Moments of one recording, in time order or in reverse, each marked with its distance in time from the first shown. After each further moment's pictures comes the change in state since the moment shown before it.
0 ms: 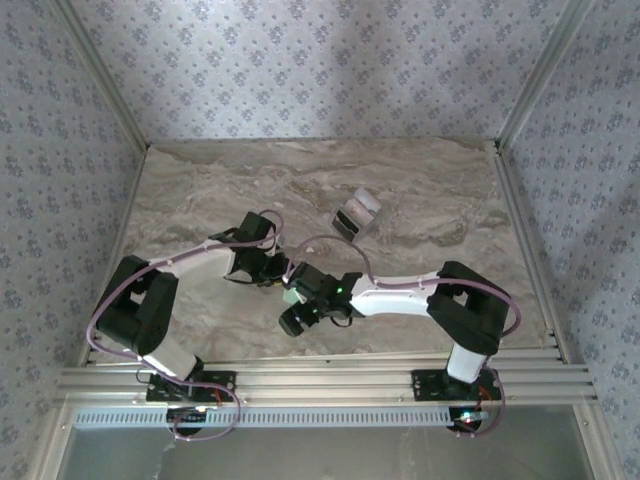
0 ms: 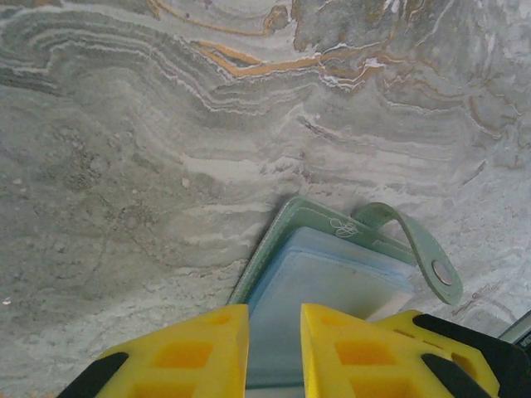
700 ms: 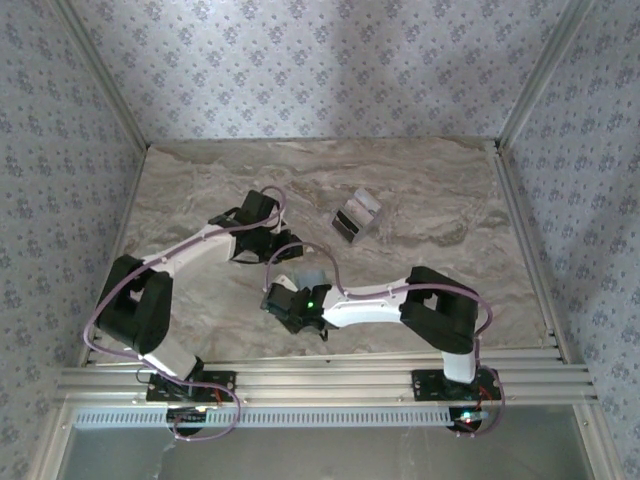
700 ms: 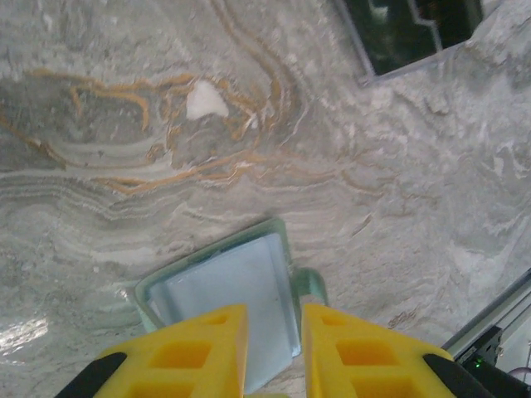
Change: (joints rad) left arm 0.000 0.011 0.170 -0.045 0.008 -0.022; right arm 0.155 0.161 0.188 -0.159 0.406 0.004
